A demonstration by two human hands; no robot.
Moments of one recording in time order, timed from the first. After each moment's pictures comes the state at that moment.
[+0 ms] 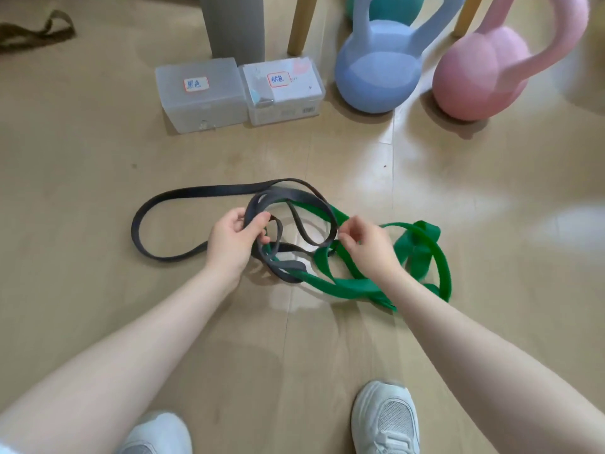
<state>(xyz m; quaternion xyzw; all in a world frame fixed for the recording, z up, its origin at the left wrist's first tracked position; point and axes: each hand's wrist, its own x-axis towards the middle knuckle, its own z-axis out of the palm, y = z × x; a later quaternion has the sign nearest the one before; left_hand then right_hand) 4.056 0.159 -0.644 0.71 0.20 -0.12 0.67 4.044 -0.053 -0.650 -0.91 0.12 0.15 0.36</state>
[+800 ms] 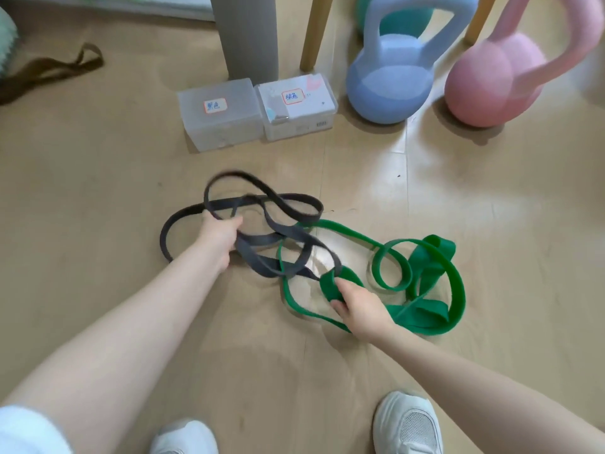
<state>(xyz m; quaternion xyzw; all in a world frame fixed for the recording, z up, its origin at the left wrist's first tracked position) 4.110 0.209 -0.650 0.66 0.40 -0.18 0.61 3.986 -0.021 -0.671 -0.93 -0.02 0.28 0.25</state>
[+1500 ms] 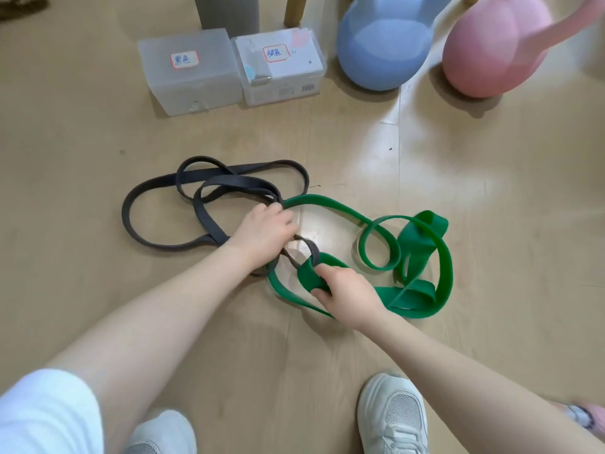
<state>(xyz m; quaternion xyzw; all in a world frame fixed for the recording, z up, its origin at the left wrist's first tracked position) 4.085 0.143 -0.689 0.92 -0.36 -0.12 0.00 3.985 -0.019 -0.667 -0.94 -0.07 0.25 0.22</state>
